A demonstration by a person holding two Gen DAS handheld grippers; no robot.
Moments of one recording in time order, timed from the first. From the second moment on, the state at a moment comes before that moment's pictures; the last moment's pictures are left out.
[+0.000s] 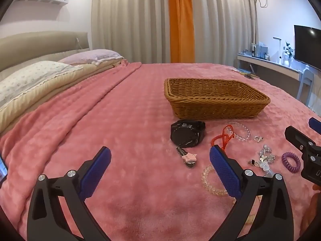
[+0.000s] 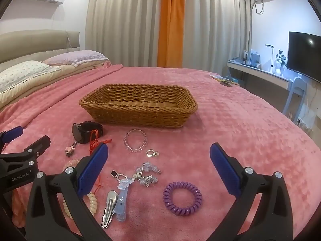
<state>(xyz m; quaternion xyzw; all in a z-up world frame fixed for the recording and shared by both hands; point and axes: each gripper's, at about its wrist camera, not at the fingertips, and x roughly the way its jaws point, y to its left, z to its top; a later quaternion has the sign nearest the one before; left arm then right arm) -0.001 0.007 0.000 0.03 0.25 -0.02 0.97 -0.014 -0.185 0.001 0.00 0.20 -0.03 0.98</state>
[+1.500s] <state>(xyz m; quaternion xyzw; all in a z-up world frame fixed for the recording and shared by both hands) 0.002 0.009 -0.007 0.03 0.26 -0.02 0.97 -0.014 -0.182 -0.001 -0.01 0.21 -0.03 0.98</state>
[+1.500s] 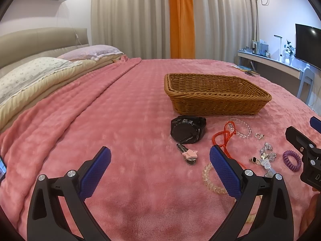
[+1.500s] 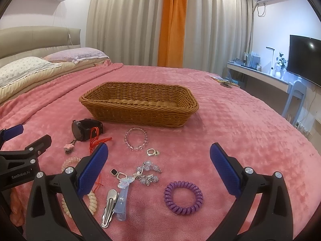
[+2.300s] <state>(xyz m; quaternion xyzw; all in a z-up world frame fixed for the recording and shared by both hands) -0.011 0.015 0.003 0.01 0.22 -0.02 0.97 -0.019 -0.178 0.002 -0.01 0.19 -0.03 0.98</state>
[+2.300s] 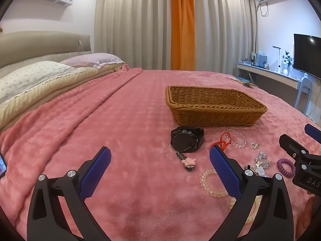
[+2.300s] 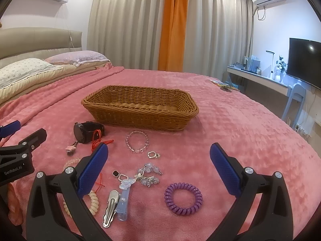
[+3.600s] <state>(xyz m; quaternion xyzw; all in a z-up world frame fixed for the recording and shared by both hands) 0.035 -0.005 -0.033 -0.04 0.45 -0.12 0.88 0.001 -0.234 -0.033 -0.01 0.40 -0.03 0.92</state>
